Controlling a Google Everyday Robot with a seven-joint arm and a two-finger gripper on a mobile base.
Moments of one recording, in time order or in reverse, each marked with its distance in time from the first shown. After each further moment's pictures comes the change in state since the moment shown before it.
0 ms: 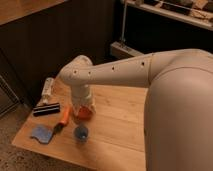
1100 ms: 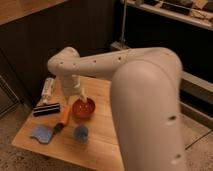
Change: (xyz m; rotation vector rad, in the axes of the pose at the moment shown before) arm -0.095 0.074 0.002 0.028 -0.045 -0.080
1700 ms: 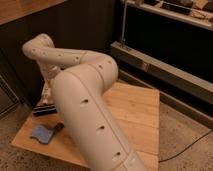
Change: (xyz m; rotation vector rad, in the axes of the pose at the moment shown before) arm -0.132 0.097 0.011 0.012 -0.062 -0.104
